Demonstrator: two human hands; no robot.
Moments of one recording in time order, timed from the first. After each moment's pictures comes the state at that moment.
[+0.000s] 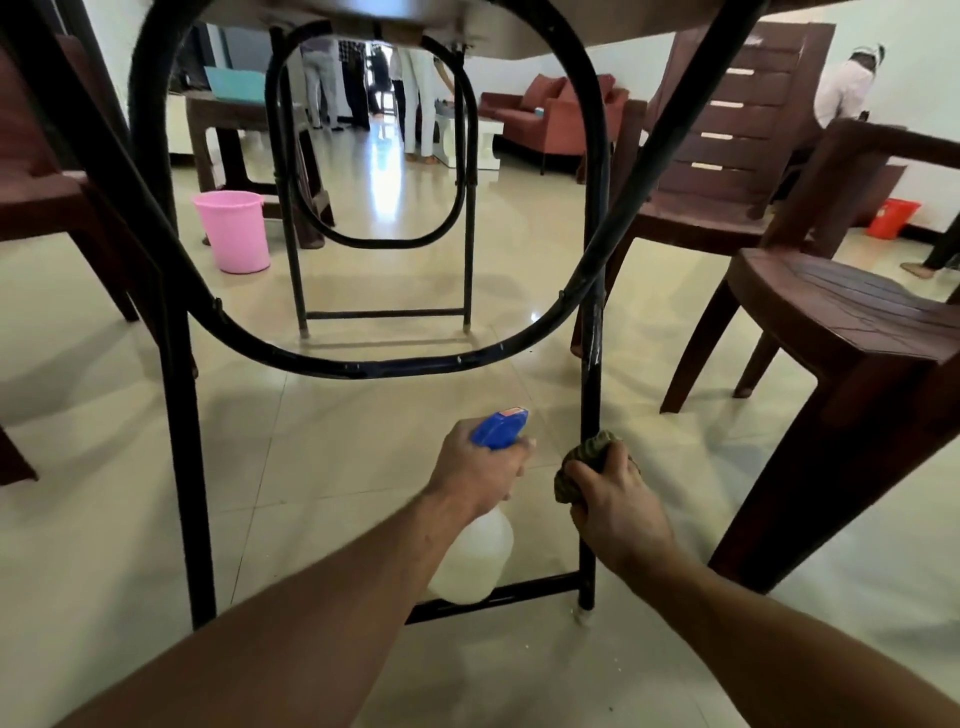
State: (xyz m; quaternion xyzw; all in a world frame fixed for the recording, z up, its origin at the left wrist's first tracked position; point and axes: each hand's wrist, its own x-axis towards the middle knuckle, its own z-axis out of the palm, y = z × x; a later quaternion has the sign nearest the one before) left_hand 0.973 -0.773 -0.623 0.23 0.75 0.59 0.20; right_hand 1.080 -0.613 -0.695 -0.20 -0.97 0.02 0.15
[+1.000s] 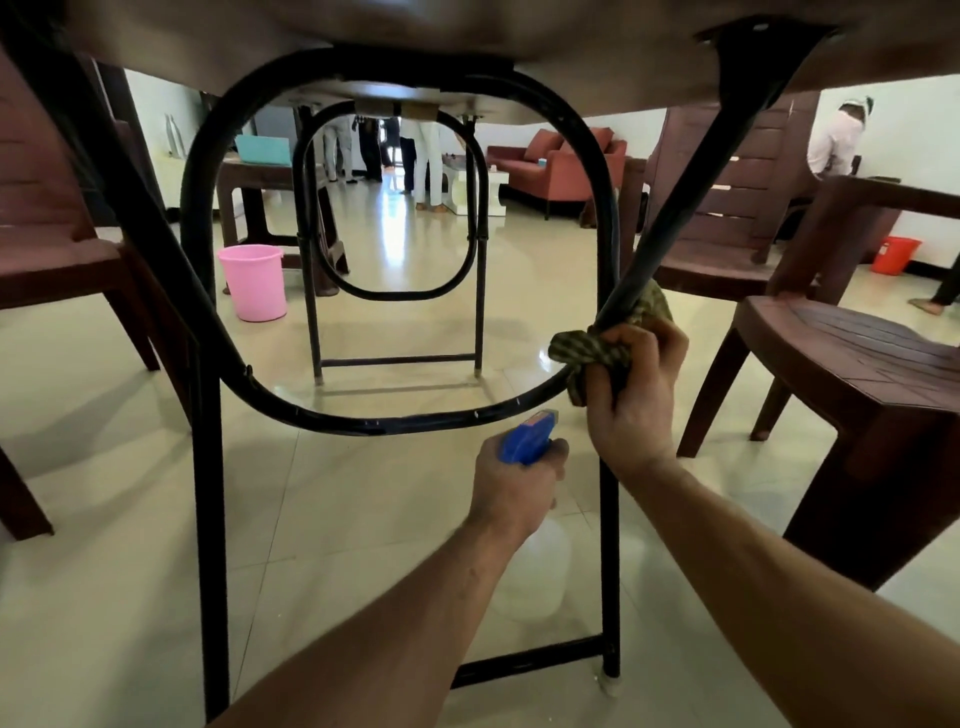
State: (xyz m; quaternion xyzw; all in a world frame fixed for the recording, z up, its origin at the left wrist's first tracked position) left_hand 0.971 -0.748 -0.591 0.18 0.63 0.73 0.18; right_hand 1.004 -0.618 -0.552 -0.10 -0.79 0.26 0.54
